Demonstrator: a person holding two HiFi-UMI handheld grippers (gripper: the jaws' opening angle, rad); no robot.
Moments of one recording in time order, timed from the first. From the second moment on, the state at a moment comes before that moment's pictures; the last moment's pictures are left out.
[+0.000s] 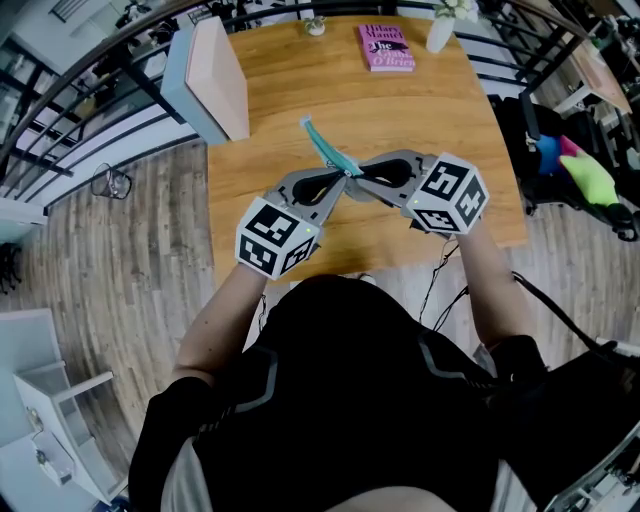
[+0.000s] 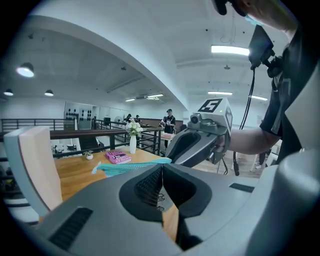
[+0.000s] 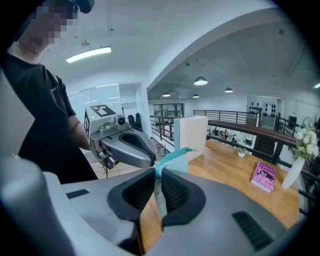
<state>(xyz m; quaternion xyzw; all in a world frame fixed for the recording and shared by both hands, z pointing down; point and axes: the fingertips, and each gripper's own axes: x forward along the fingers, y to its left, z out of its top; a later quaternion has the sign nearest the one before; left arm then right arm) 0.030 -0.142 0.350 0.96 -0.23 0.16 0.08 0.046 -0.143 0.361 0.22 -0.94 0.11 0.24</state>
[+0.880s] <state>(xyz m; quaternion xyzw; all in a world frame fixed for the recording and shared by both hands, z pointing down) 0.015 -0.158 0.371 0.95 -0.23 0.18 0.13 0.029 -0.153 0.381 0.19 -0.93 0.09 0.31</state>
